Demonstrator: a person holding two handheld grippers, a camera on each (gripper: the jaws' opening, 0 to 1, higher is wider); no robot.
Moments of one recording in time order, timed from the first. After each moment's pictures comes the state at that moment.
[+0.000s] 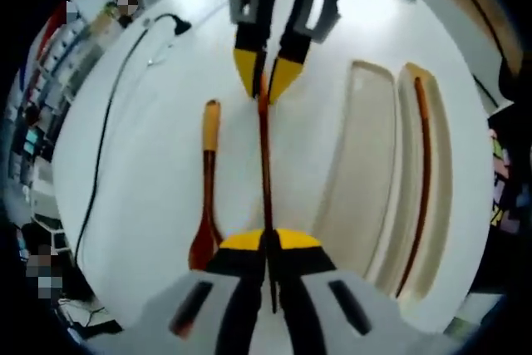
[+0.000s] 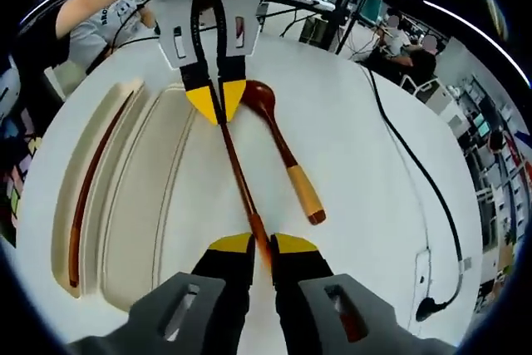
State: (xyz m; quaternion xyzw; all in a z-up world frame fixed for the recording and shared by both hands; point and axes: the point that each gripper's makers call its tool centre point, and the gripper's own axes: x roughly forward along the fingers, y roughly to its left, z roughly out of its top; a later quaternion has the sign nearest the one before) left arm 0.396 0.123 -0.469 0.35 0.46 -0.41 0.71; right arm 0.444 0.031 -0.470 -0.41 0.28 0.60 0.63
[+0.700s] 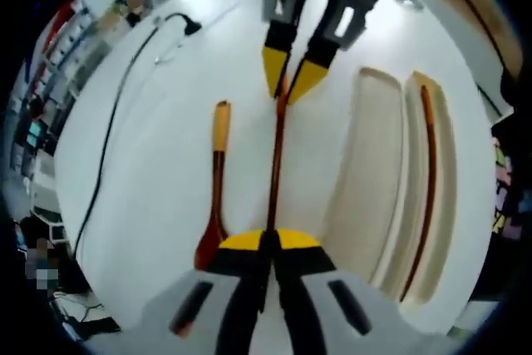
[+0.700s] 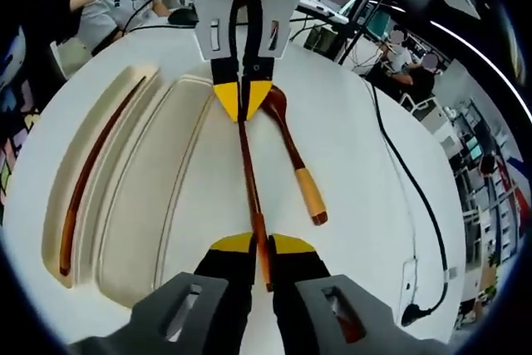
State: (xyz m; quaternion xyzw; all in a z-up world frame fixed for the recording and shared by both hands) left arm 0.403 0.124 -0.468 0.34 0.45 -0.40 0.72; right arm 0.437 0.027 -0.465 -0.45 0.22 0.60 0.62
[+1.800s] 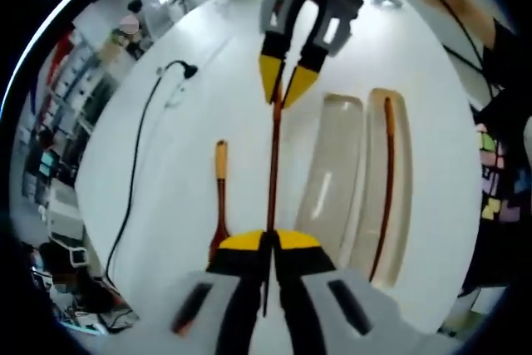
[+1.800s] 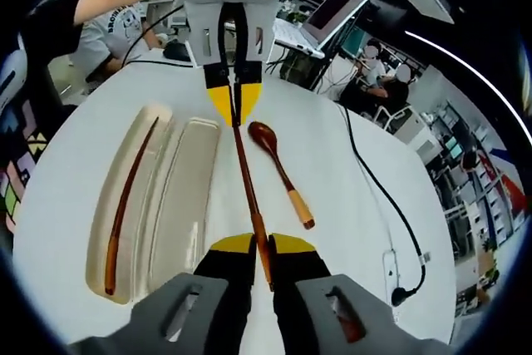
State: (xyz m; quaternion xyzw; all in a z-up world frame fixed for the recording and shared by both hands) left arm 0.365 0.111 -0.406 0.38 0.39 -0.42 0.73; right arm 0.399 0.013 -0.409 -0.41 0.18 0.59 0.68
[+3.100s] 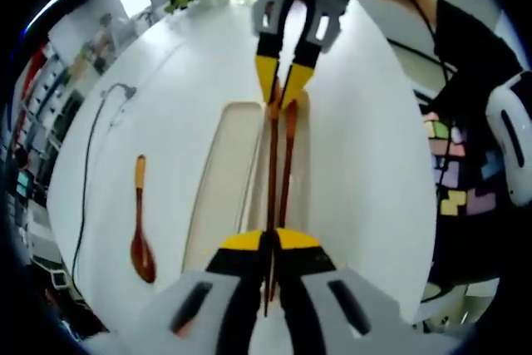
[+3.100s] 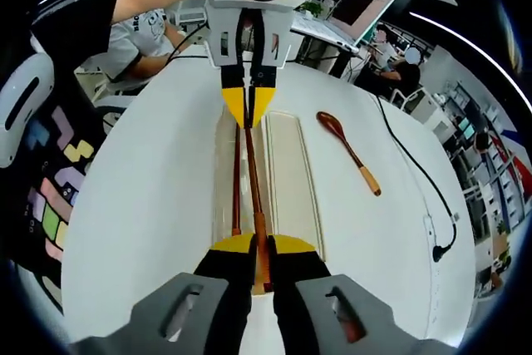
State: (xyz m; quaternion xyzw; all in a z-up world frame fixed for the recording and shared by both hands) left arm 0.273 0.079 -0.433 0.35 0.38 -0.51 0.69; right arm 0.289 -0.020 -0.430 -0.40 0.24 0.60 0.66
